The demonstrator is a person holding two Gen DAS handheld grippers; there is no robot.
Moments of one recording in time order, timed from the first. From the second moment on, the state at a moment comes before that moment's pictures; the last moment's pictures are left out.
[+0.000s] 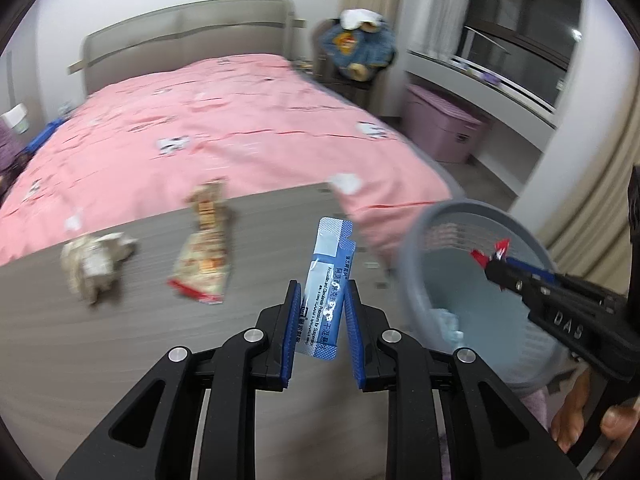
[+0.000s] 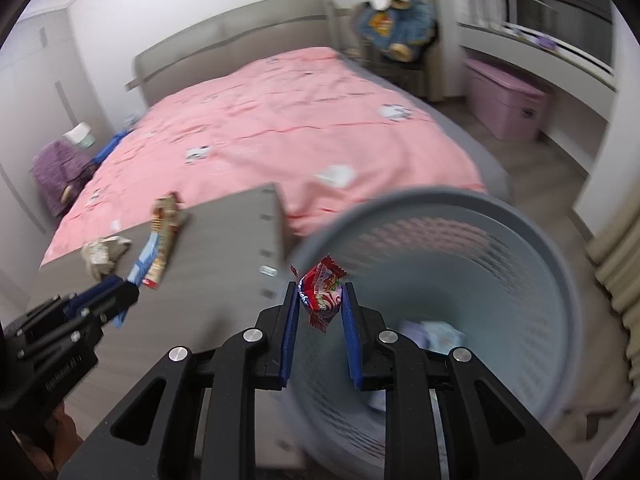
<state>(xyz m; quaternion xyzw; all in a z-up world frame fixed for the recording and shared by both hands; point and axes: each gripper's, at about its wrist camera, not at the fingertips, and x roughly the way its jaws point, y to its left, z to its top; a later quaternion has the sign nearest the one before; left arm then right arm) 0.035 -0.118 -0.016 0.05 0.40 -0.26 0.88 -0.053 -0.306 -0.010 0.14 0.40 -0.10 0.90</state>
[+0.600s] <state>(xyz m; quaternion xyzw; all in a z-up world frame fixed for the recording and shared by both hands) 0.005 -0.247 -0.031 0.13 0.42 -0.34 0.83 -0.114 -0.394 -0.038 0.20 0.40 -0.17 0.88</state>
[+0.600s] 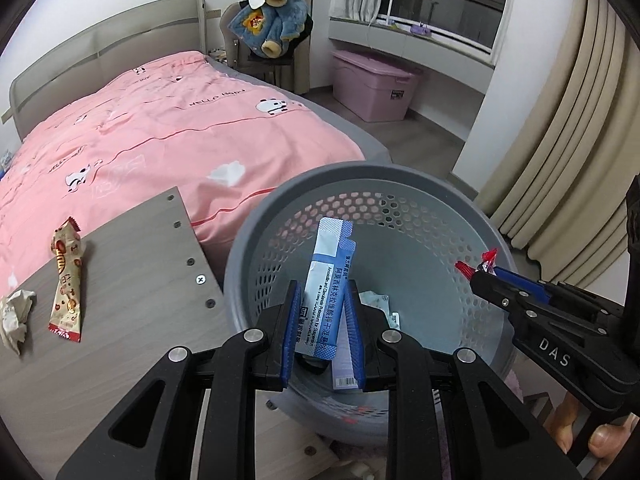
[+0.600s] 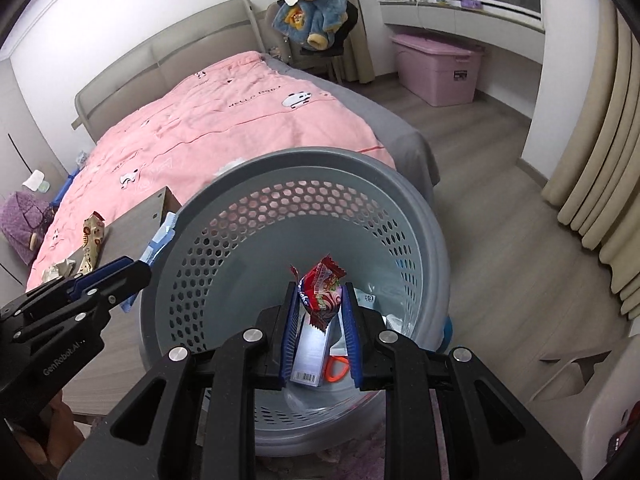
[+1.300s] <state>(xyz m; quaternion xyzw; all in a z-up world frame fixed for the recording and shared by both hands) 0.007 -0.263 -0.035 0.14 0.42 -0.33 0.83 -0.105 -0.404 -0.046 0.21 0.40 -0.15 0.88</state>
